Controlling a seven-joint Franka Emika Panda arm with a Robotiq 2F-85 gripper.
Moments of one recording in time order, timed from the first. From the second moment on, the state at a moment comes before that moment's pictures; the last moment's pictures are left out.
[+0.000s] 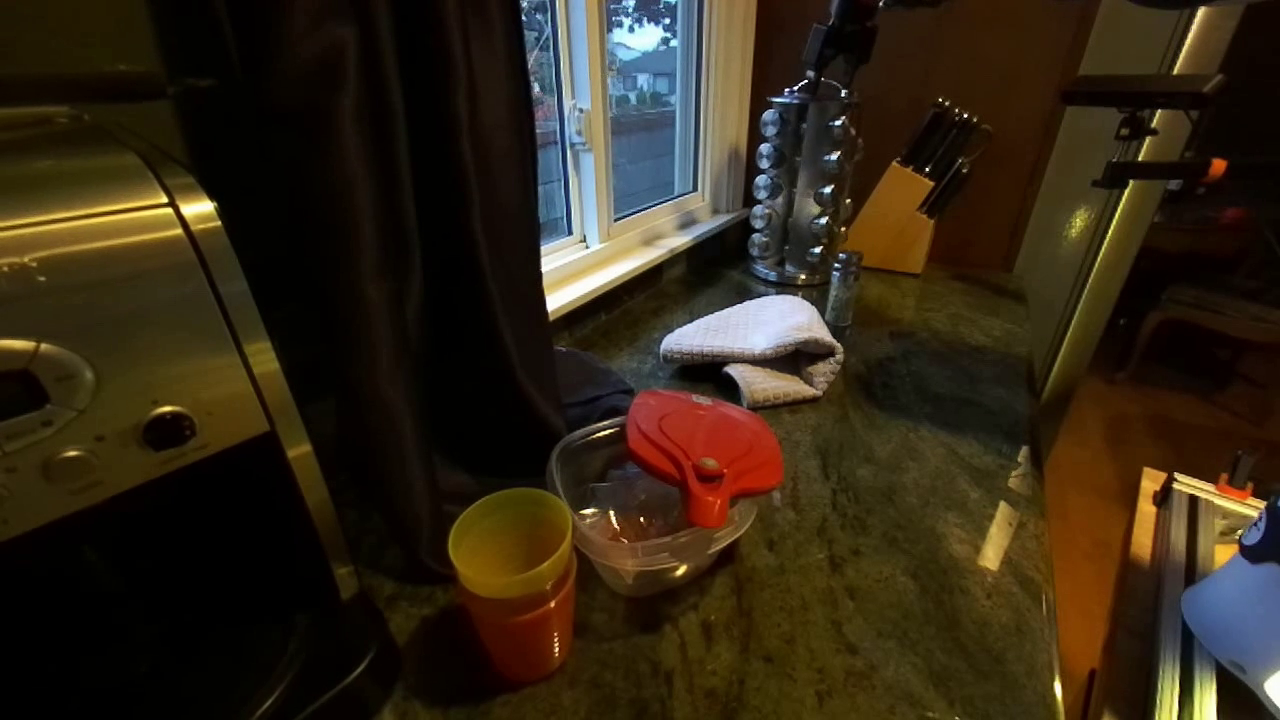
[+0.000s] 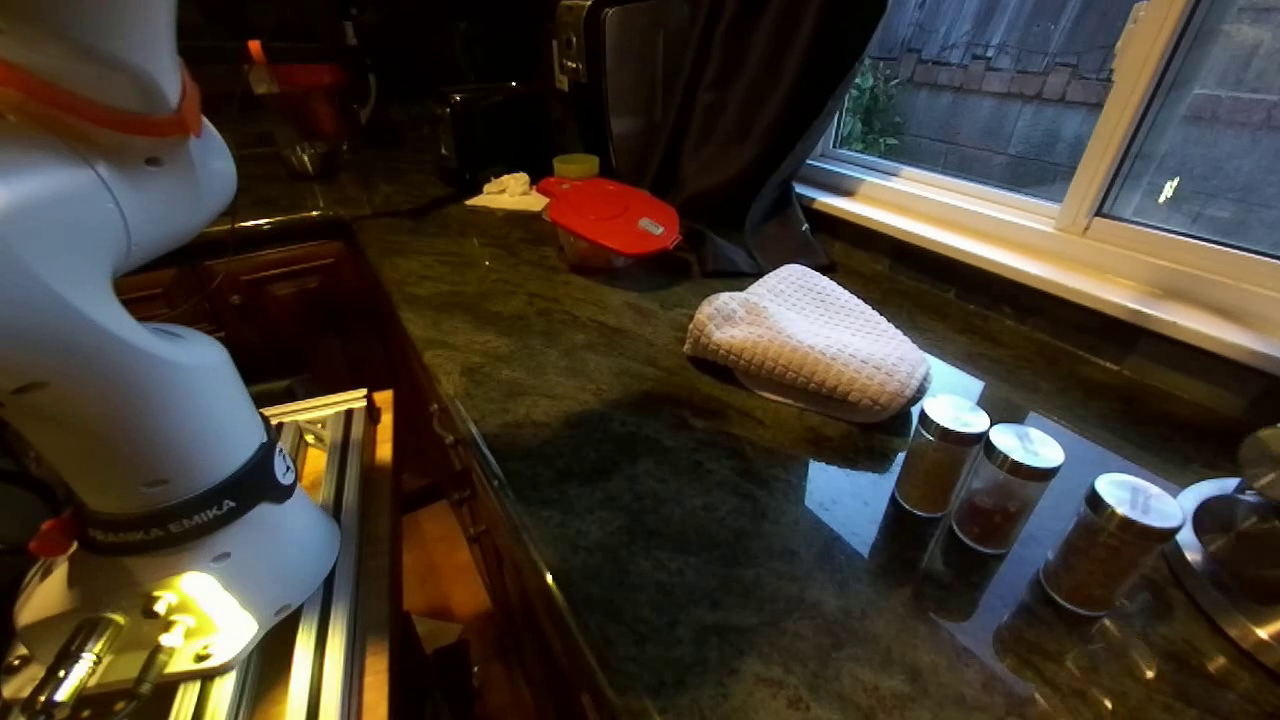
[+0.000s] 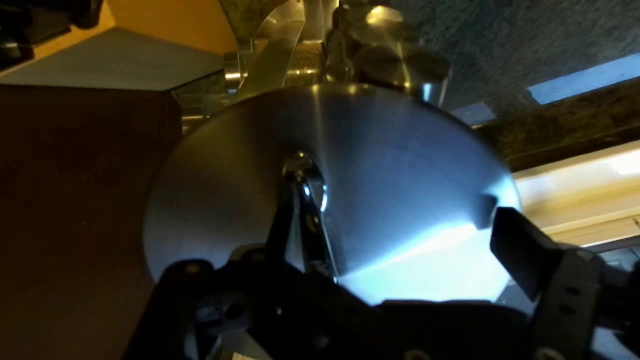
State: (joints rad) arm -0.39 0.52 -0.18 -0.96 0.15 1.74 -0.39
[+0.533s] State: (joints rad) arm -0.39 0.53 -0.18 -0.89 0.18 1.52 -0.23
